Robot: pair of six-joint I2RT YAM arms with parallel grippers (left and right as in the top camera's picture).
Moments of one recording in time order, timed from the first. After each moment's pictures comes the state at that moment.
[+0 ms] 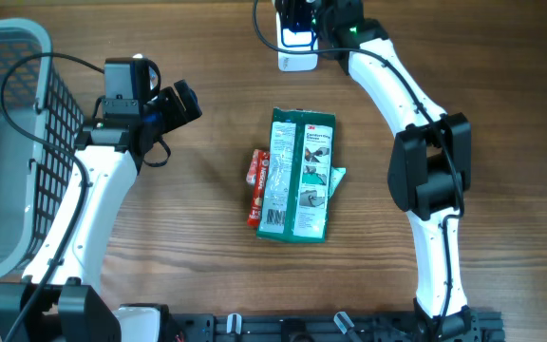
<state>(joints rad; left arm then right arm) -0.06 1.48 1.14 -0.55 0.02 -0.47 0.33 2.39 2.10 -0.22 -0.15 0.27</state>
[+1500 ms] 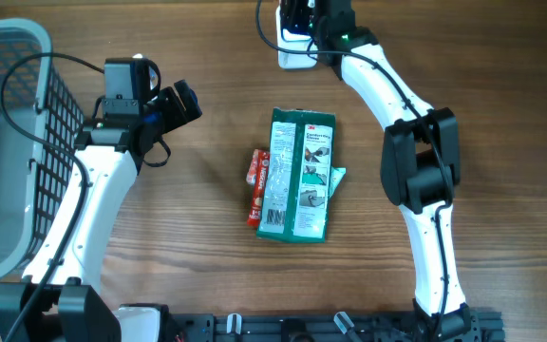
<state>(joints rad) -0.06 1.48 1.14 -0.55 0.02 -0.47 0.33 2.47 2.11 -0.20 -0.04 0.41</state>
